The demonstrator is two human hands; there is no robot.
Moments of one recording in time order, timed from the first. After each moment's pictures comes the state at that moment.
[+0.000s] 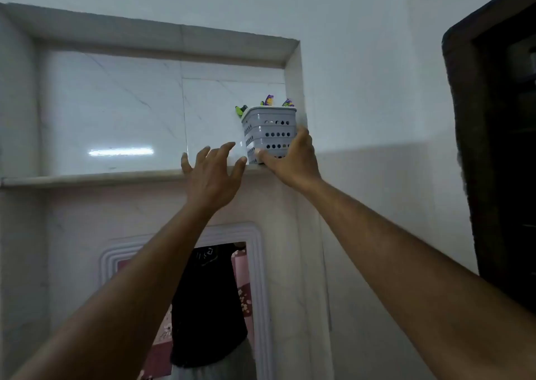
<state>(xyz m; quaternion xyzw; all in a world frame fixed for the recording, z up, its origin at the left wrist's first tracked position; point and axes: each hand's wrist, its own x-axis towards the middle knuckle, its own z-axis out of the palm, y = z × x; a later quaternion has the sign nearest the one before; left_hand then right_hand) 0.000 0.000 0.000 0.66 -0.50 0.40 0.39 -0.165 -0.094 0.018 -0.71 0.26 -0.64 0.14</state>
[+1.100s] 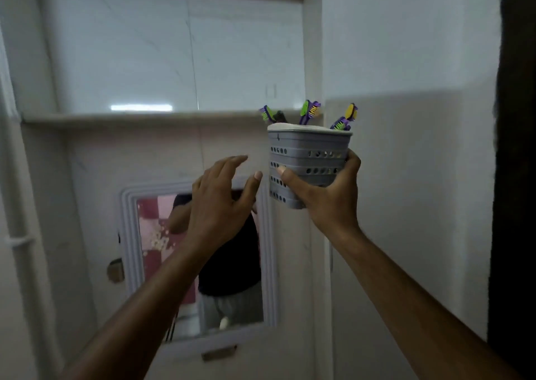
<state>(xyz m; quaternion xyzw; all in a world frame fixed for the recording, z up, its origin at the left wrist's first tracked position) -0.038 0.062 -0.131 0.61 -0.55 0.32 0.47 -0.219 -0.033 -0.135 -0.60 0.14 -0.72 0.32</state>
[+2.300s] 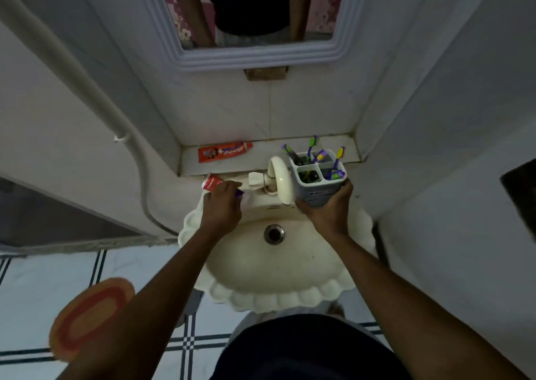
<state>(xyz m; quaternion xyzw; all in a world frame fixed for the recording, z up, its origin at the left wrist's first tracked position) 0.026 0.235 -0.735 0.88 -0.43 -0.09 0.20 -0.205 0.068 -0.715 -0.69 0.48 -0.30 0.45</state>
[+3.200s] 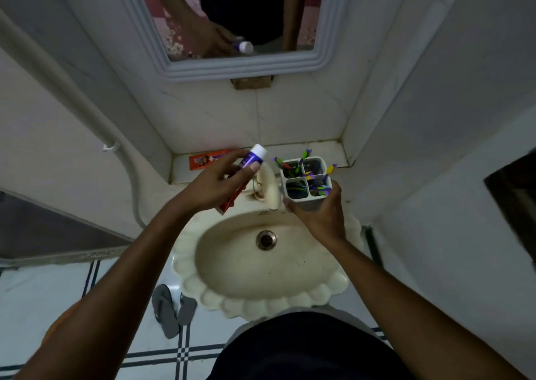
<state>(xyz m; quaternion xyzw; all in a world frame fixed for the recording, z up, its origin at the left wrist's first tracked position) 0.016 0.208 -0.569 0.75 -0.42 -0.34 0.38 -0.213 0.068 -0.701 -0.69 0.52 -0.25 0.44</state>
